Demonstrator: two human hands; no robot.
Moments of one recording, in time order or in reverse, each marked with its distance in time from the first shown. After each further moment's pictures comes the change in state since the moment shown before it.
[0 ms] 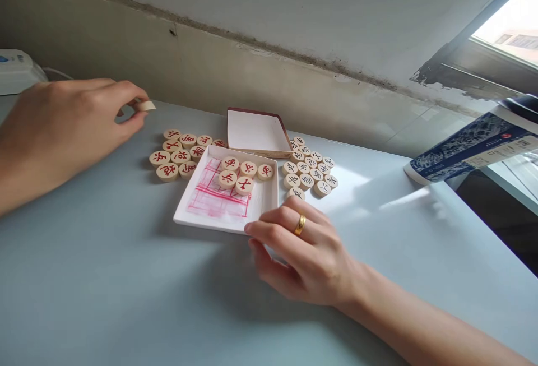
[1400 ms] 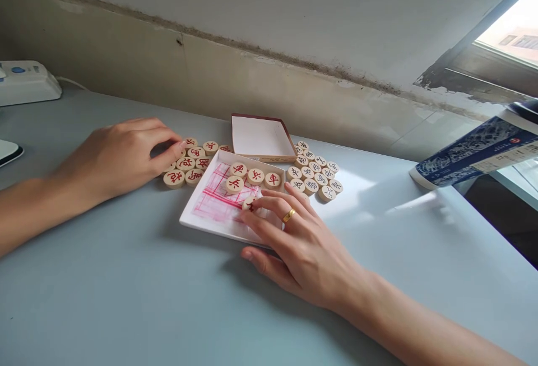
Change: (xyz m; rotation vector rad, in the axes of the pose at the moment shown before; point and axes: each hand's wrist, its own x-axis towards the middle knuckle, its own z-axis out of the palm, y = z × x) left_hand -0.007 0.031 0.001 -0.237 -0.125 0.117; right_hand 0.004 0.004 0.001 -0.059 -0.217 0.066
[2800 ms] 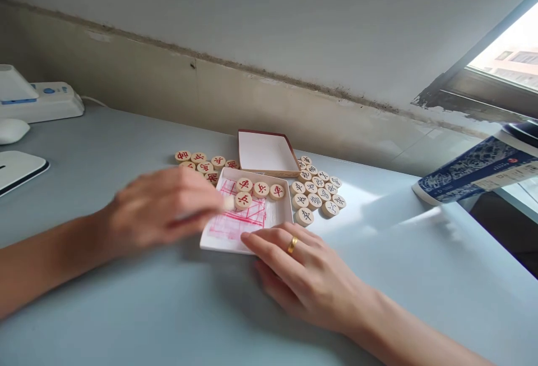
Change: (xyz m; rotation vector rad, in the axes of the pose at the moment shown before) left_hand -0.027 0.033 -0.008 -0.479 0.368 0.655; right_hand -0.005 -0.006 0.002 0.045 0.040 -0.067
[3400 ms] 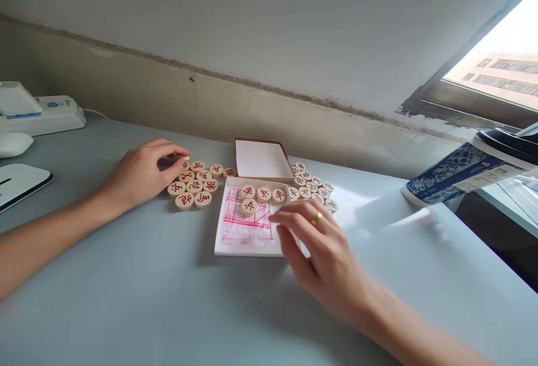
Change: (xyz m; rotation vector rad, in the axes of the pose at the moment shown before) left_hand -0.019 -0.078 0.003 0.289 -0.046 -0.701; right_hand 0.010 0.011 -0.014 -0.057 0.179 0.199
